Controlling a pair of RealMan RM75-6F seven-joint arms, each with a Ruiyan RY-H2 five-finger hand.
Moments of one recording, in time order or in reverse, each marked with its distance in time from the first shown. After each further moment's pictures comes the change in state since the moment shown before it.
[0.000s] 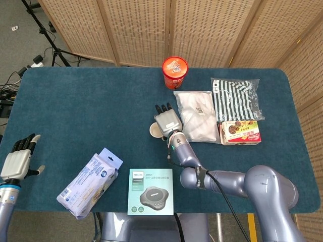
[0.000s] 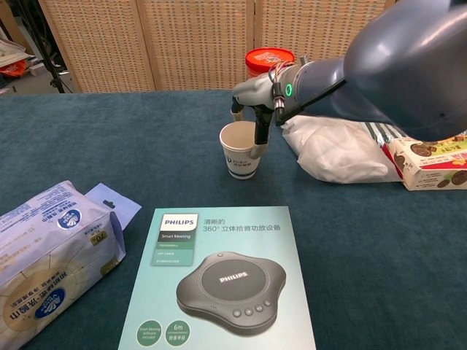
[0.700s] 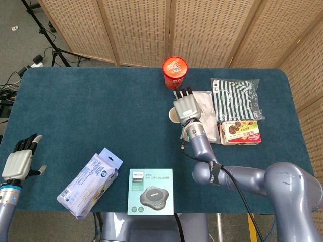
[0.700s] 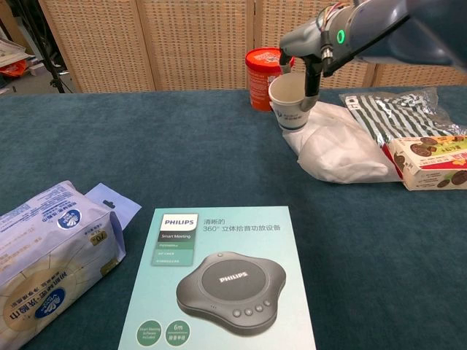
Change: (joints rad) left arm 0.004 0.003 0.002 -0.018 0.018 0.011 0.002; right arm -0.011 0.200 -0.033 -0.147 0.067 0.149 -0.135
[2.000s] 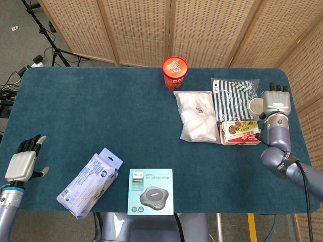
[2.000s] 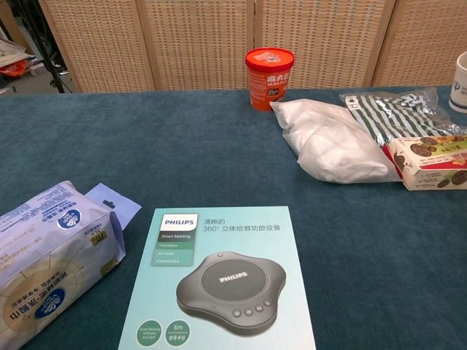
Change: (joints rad) left arm 0.004 -0.003 0.012 -0.036 0.023 0.023 0.053; right arm -0.335 0.306 -0.053 0.138 0.097 -0.184 0.205
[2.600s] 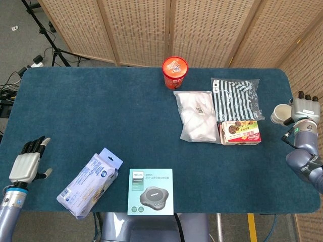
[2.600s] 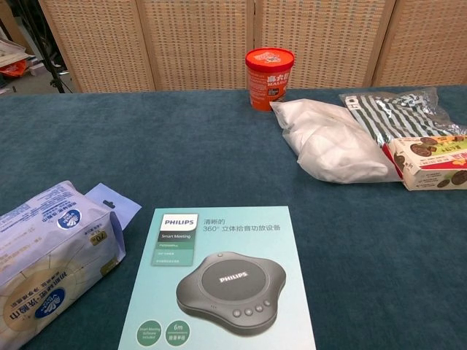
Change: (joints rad) left arm -0.004 -0.010 0.012 -0.013 0.010 -0.002 0.031; right arm -0.115 0.036 -0.021 0.118 0.001 -0.131 0.120
